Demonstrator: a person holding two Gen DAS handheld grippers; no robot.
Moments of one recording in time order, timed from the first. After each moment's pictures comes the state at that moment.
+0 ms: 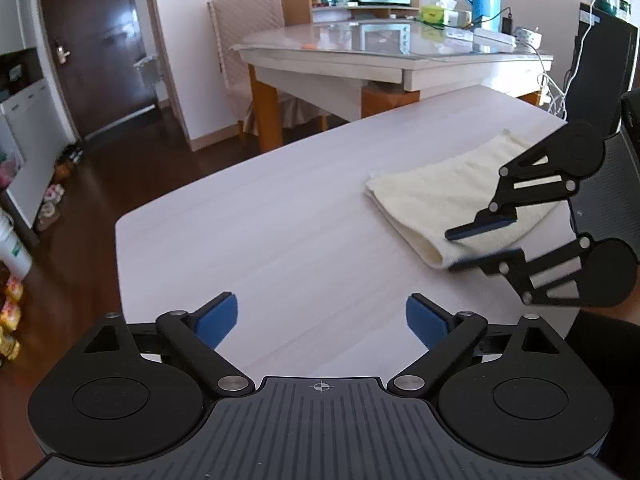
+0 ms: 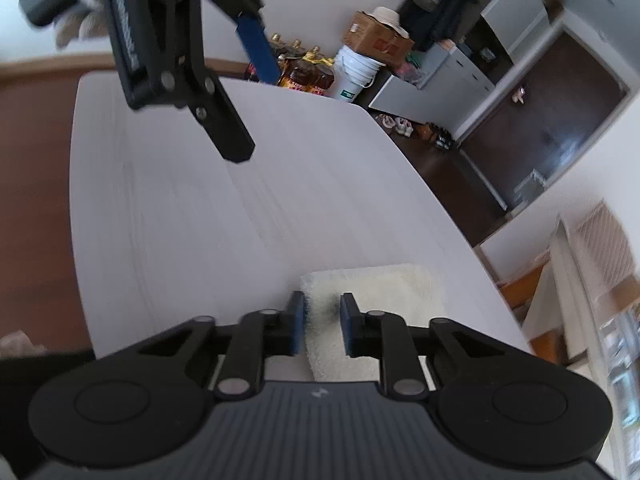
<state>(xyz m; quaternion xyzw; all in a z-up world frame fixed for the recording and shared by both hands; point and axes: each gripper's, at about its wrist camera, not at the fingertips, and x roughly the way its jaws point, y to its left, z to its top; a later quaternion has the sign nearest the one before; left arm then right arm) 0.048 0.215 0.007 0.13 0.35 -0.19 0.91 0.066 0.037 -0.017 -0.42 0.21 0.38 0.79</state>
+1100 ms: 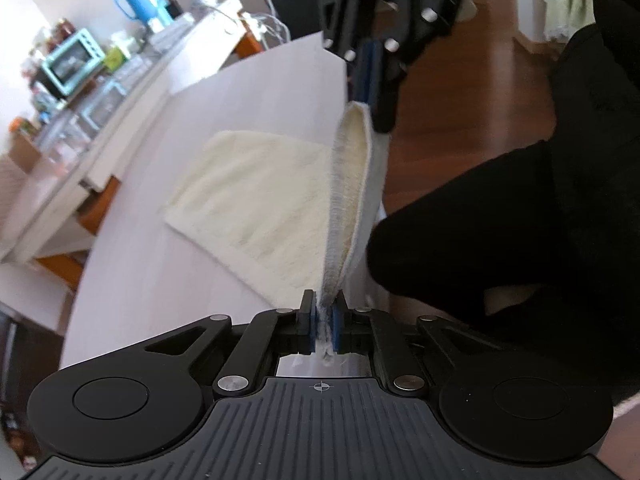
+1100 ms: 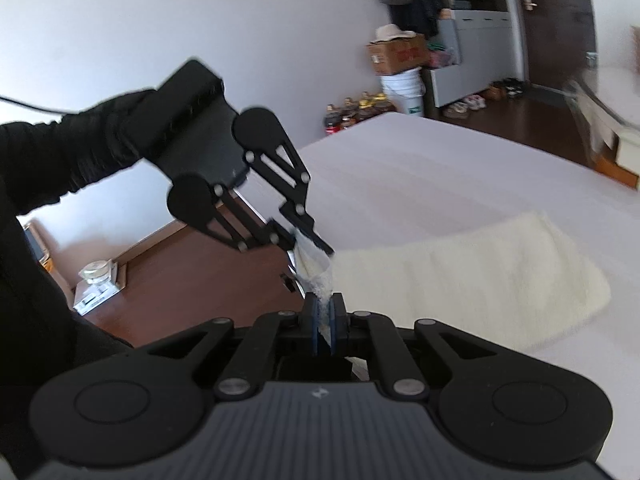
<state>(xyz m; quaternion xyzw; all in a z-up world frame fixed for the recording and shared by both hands) 0.000 0.028 -0.014 0.41 0.29 -0.49 0.71 0.052 -0.203 0.042 -0.07 0.34 0.54 0.77</state>
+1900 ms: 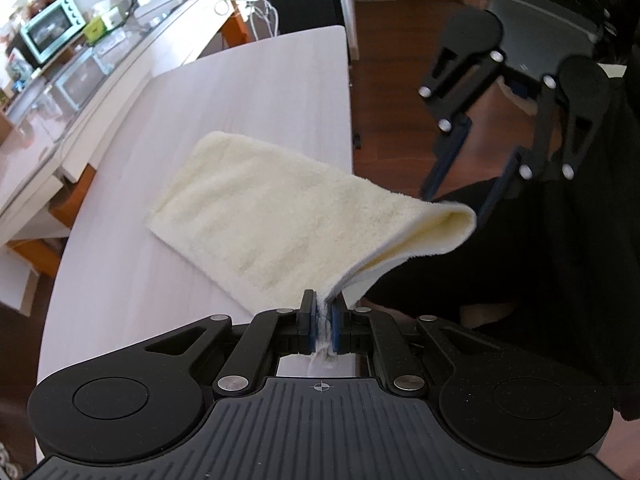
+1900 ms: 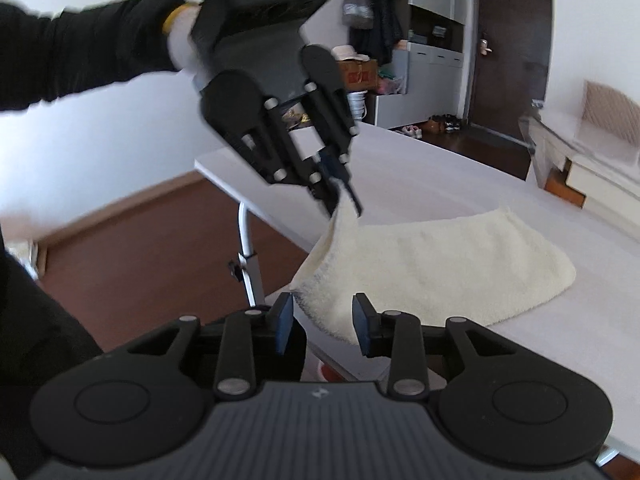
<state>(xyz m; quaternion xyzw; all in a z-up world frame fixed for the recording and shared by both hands) 0.023 0.008 0.006 0.38 0.33 -0.51 0.70 -0.049 -0.180 0.014 -0.17 0.26 0.45 0.84</state>
